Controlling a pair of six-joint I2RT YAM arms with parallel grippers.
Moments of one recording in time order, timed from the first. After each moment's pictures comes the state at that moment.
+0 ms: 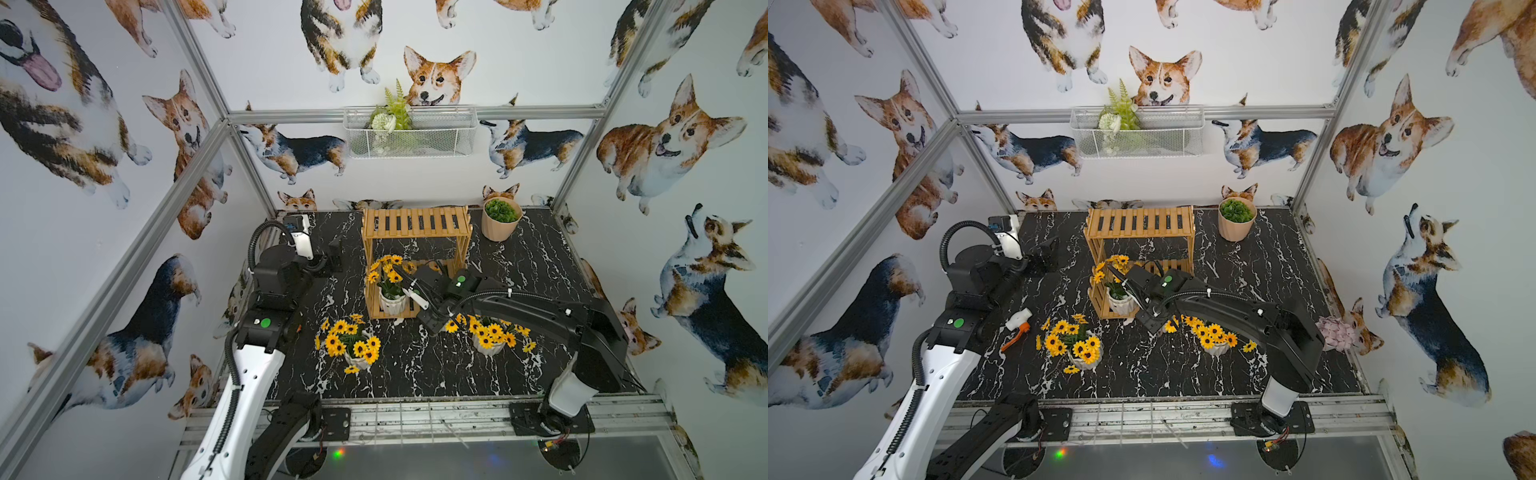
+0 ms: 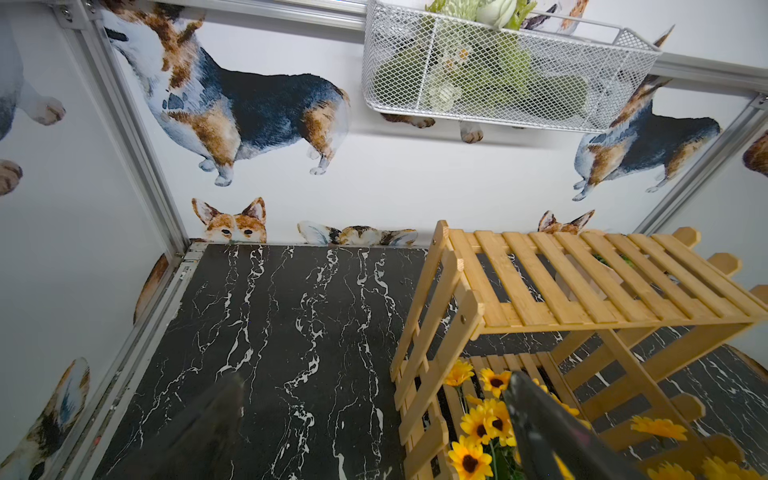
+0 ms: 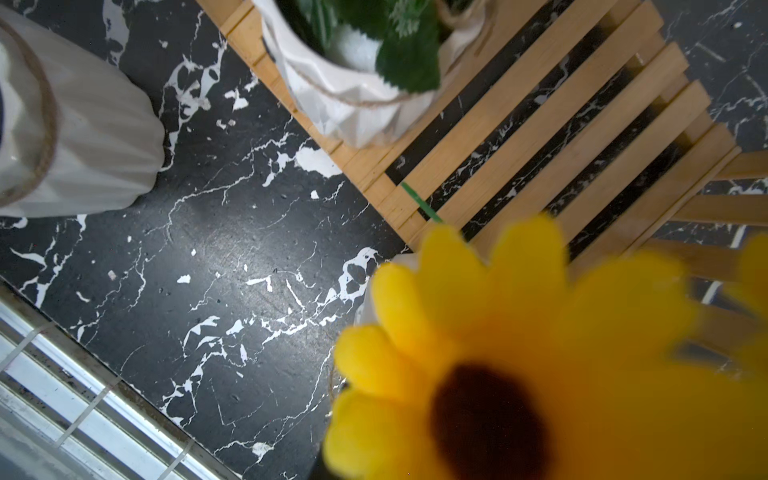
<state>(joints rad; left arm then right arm) -0.18 0.86 0.99 -0.34 -0.01 -0.15 1.04 1.67 1.37 -0.96 0.13 0.14</state>
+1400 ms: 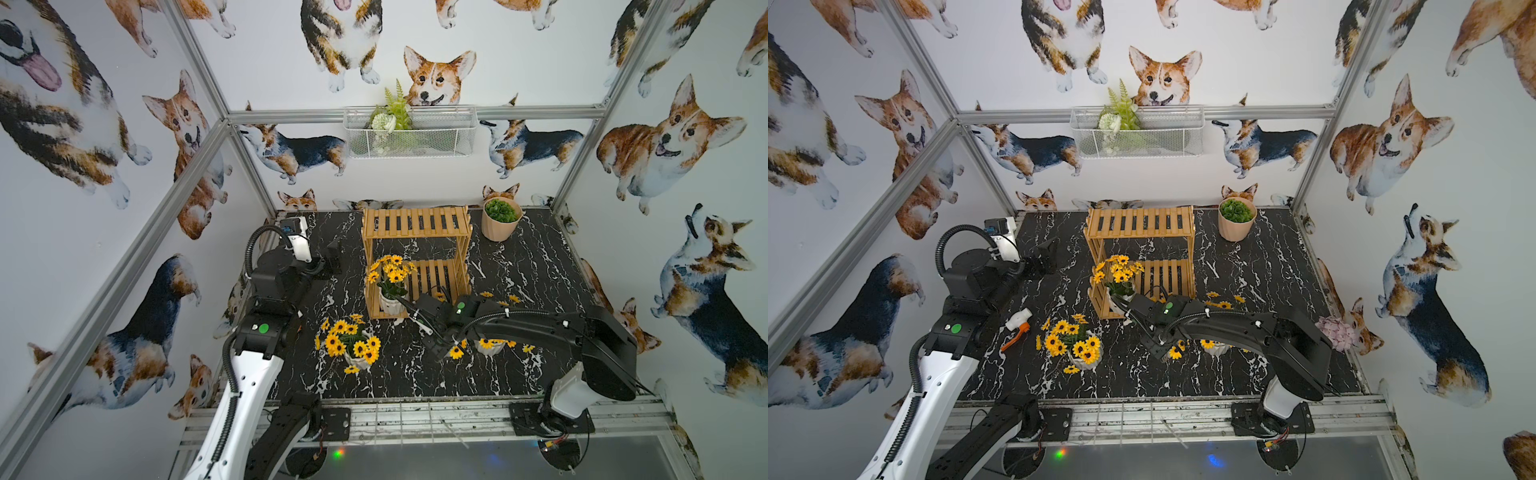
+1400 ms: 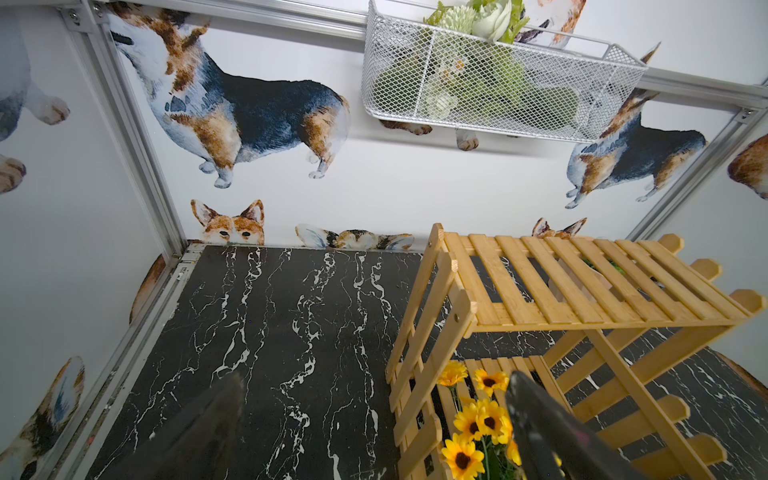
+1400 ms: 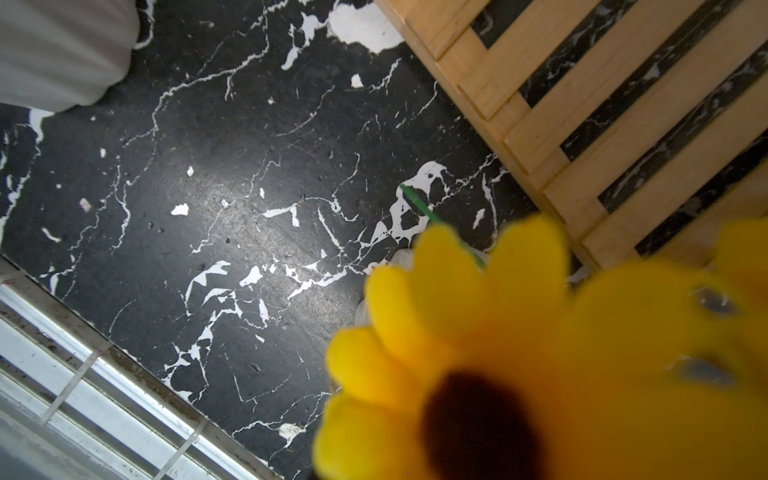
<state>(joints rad) -0.18 0.83 0.97 -0.34 -0.01 -0.17 1.13 1.62 1.14 -0.85 0.10 0.26</state>
